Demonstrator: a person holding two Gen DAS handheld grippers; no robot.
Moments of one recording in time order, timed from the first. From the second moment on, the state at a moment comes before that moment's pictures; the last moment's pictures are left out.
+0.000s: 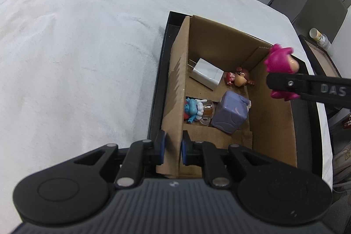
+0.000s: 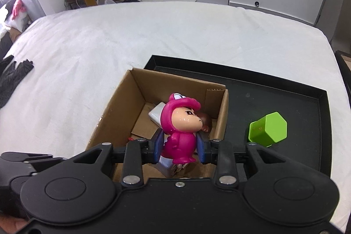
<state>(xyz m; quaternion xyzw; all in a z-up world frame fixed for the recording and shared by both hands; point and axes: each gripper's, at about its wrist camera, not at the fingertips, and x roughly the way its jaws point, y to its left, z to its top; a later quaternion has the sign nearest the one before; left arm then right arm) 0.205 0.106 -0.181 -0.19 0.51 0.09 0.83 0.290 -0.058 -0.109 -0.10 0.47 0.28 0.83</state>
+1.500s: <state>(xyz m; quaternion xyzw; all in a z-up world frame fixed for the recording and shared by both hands) 0.210 0.093 -0.179 -0.16 0.52 0.11 0.83 0.299 -0.152 -0.118 -0.01 0.47 0.25 0.84</state>
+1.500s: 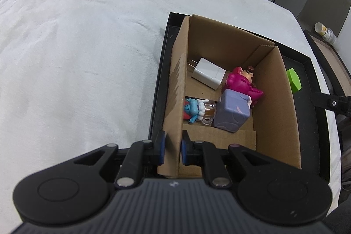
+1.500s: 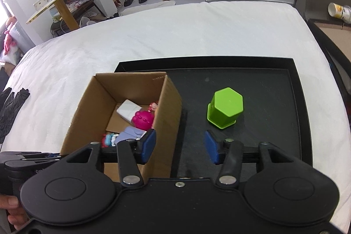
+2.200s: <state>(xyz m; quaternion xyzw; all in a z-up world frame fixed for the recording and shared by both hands) 0.225 0.081 -0.184 -0.13 0.54 0.14 0.82 0.336 -0.195 -0.172 0.06 0.47 0.26 0.84</state>
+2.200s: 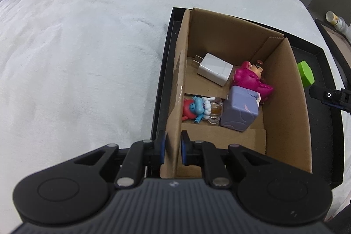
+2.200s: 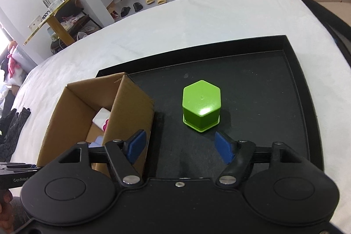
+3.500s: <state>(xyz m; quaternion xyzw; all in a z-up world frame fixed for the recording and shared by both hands) 0.235 0.071 -0.182 -0.10 0.55 0.15 0.81 0.346 -0.208 -0.181 0.08 0.44 0.24 0.86</state>
